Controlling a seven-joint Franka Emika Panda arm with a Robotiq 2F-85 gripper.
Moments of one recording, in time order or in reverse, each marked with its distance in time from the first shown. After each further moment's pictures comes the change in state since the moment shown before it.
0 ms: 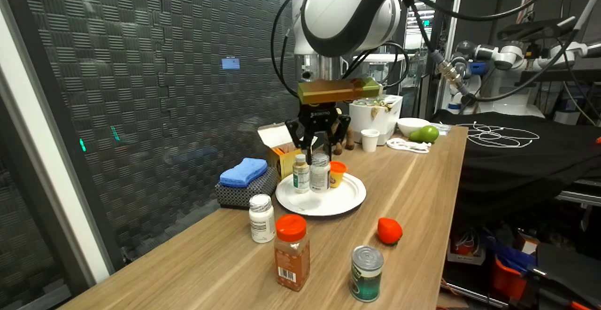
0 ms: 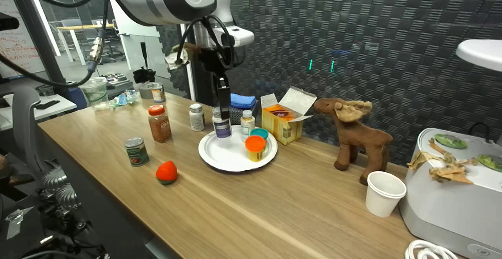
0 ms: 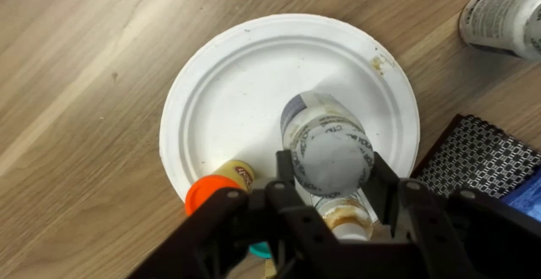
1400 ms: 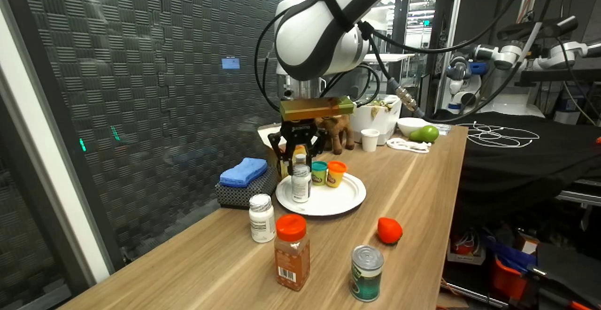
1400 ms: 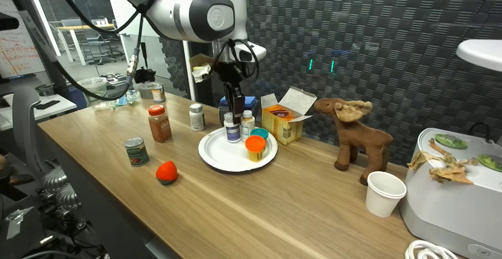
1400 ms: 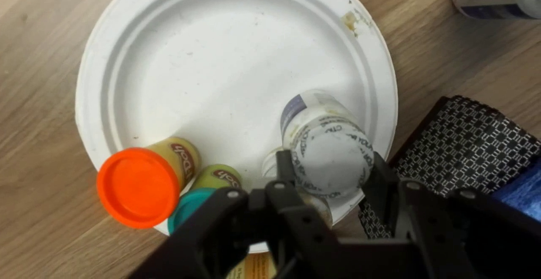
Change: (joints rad) arm -0.002 0.186 0.003 0.184 0.051 0.004 -0.105
